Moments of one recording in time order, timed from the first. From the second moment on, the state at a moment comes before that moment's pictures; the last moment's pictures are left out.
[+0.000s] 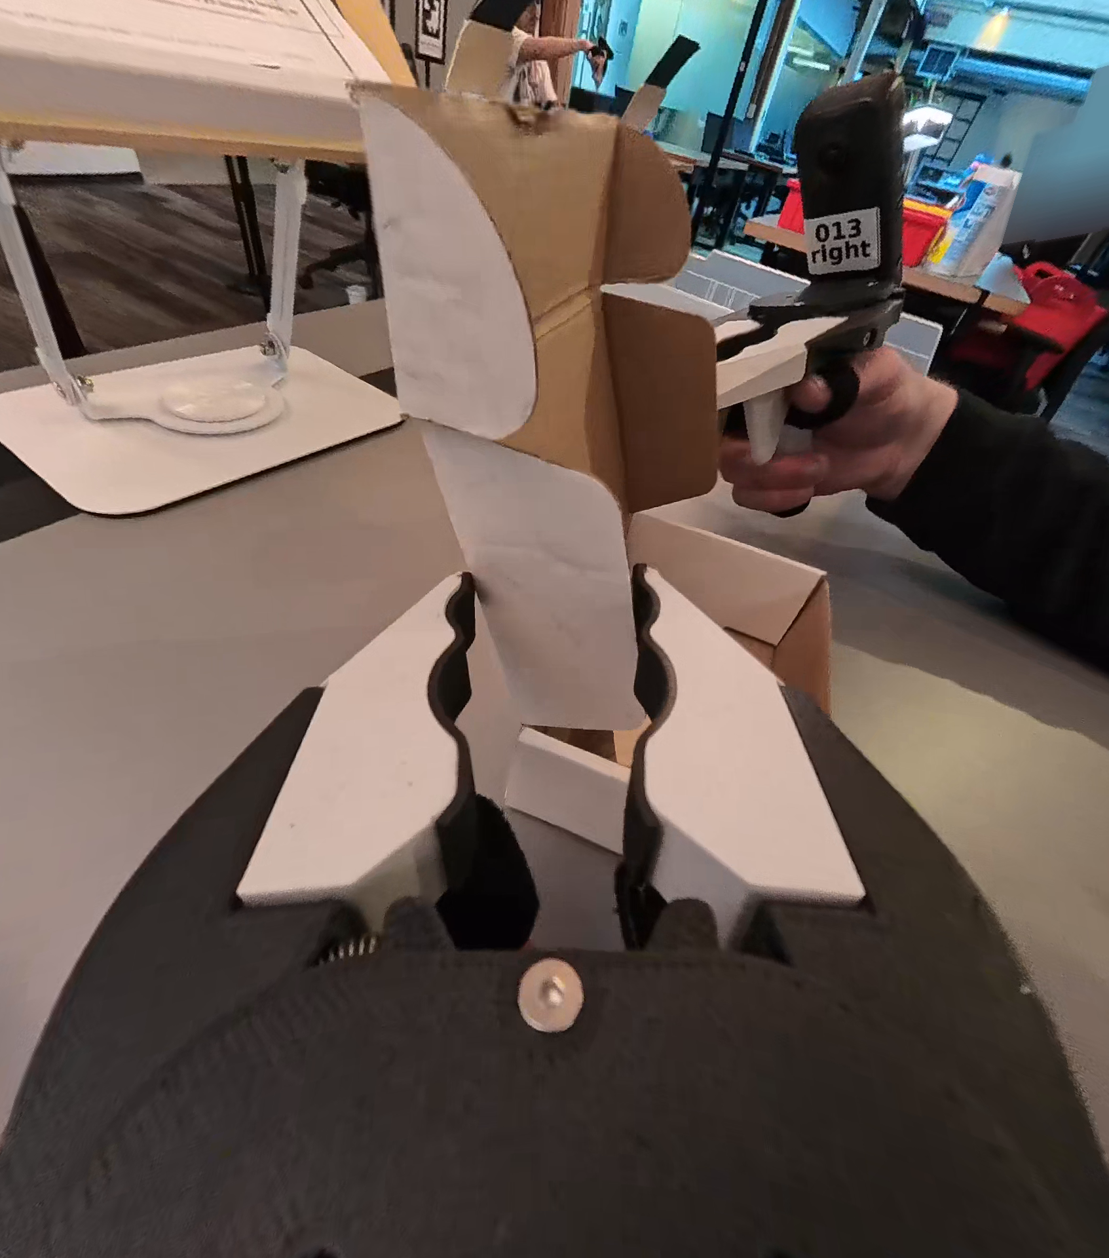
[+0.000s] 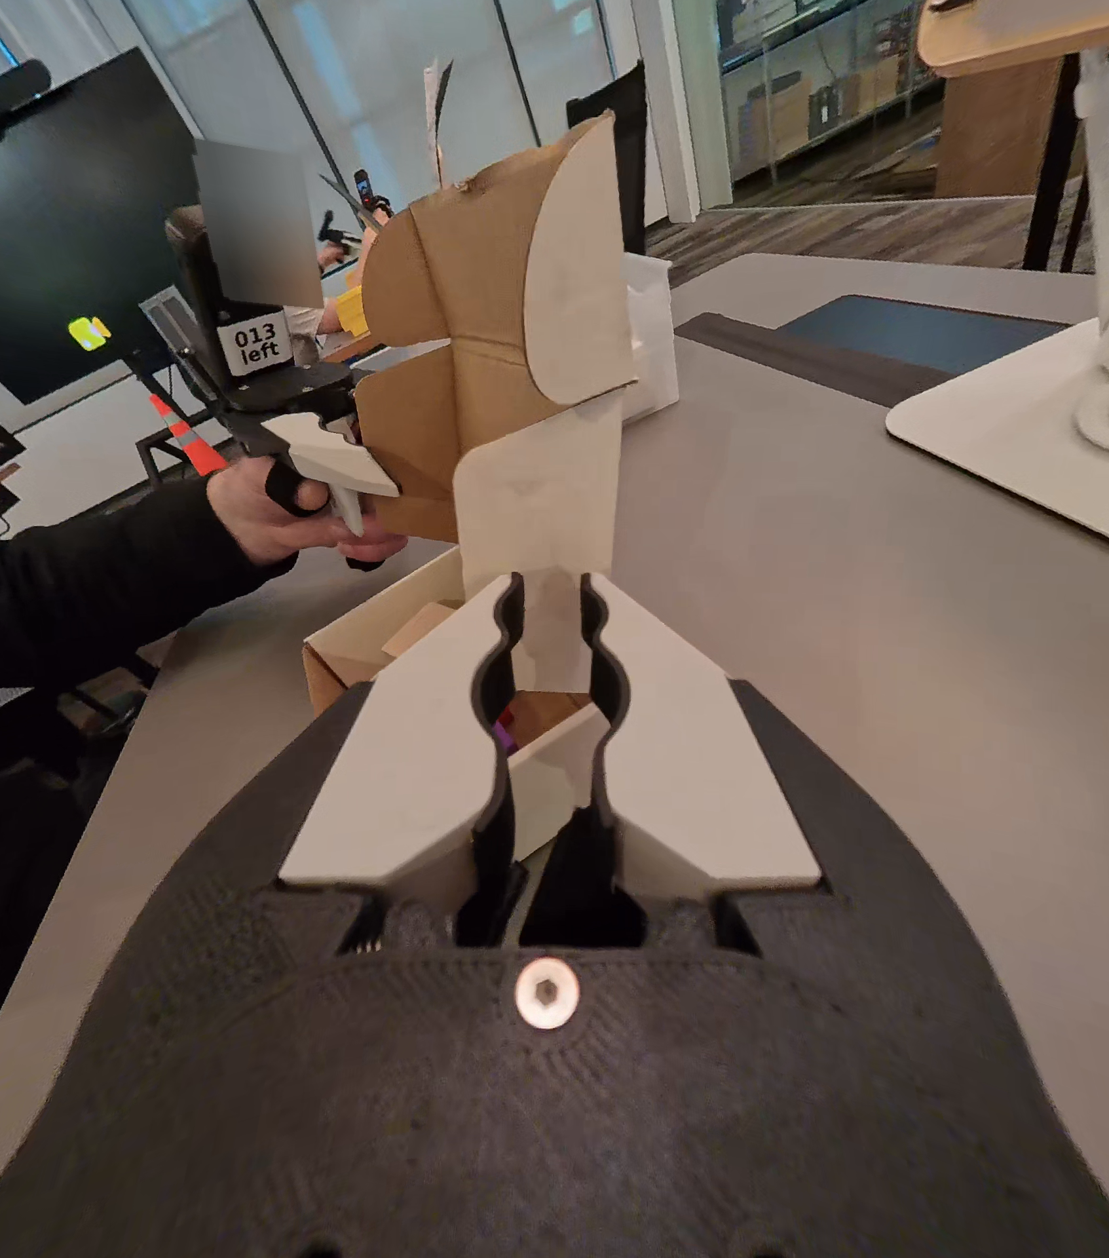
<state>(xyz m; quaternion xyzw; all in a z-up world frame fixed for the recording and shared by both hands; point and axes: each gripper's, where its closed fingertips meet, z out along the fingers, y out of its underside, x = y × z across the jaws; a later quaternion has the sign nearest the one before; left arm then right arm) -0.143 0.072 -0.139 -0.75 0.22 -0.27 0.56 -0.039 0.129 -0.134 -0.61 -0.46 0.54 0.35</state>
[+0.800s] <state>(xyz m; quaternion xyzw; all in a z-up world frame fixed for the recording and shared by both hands) -0.091 0.034 -0.157 -0.76 0.27 -0.17 0.57 -0.029 0.084 -0.173 -0.59 -0.63 0.40 0.30</state>
